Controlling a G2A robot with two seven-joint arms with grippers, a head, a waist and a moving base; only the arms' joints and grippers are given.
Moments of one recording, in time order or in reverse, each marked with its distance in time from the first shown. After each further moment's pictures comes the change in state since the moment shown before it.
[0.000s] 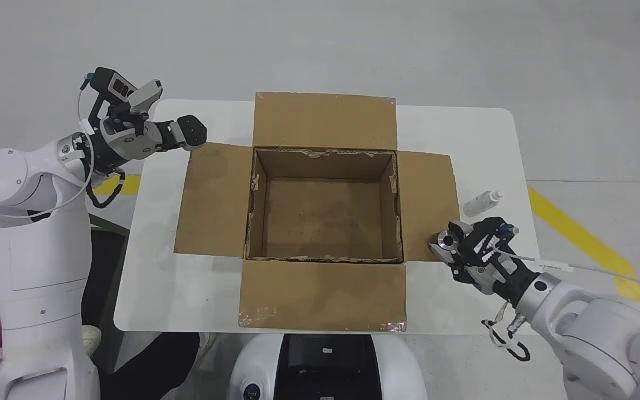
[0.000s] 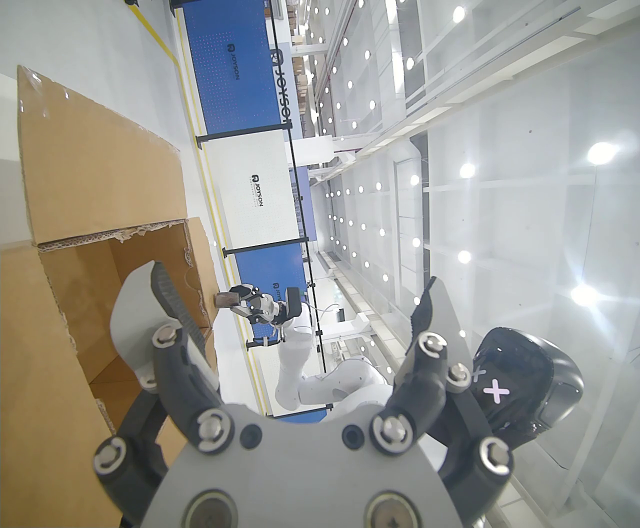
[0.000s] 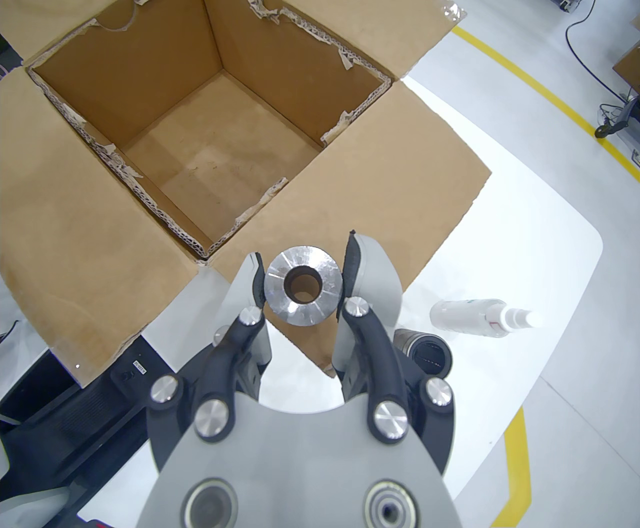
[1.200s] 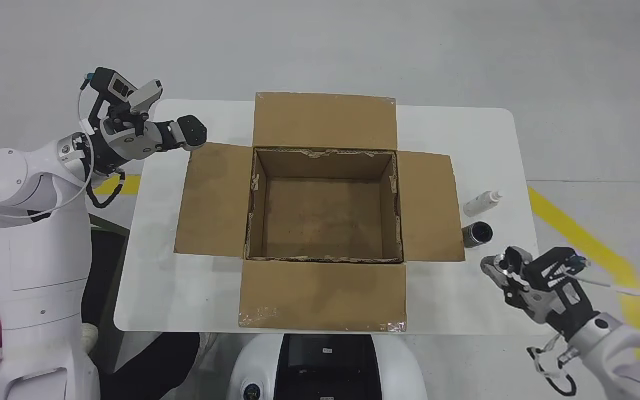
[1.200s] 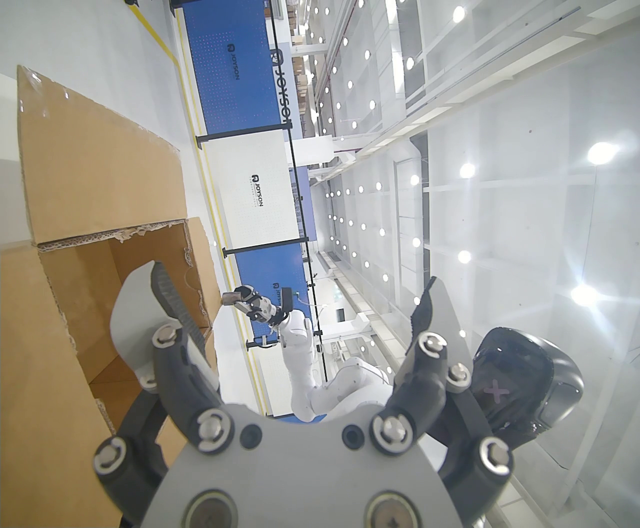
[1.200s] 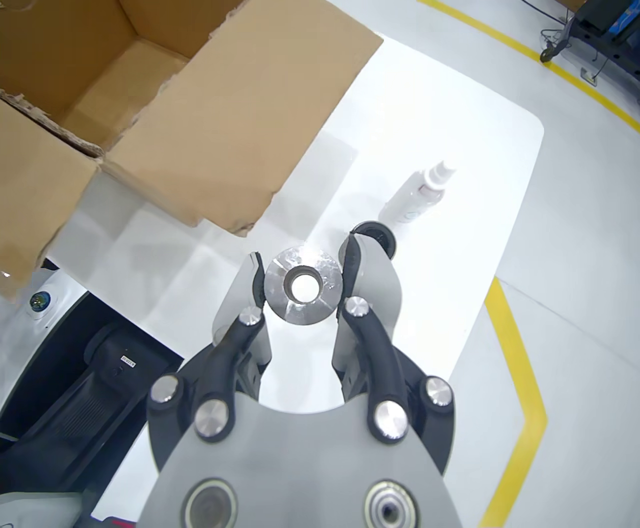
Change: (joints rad) left arm 0.000 0.000 0.000 0.000 0.000 0.000 0.000; right arm -0.338 -0.010 0.301 0.053 0.014 -0.017 -0.249
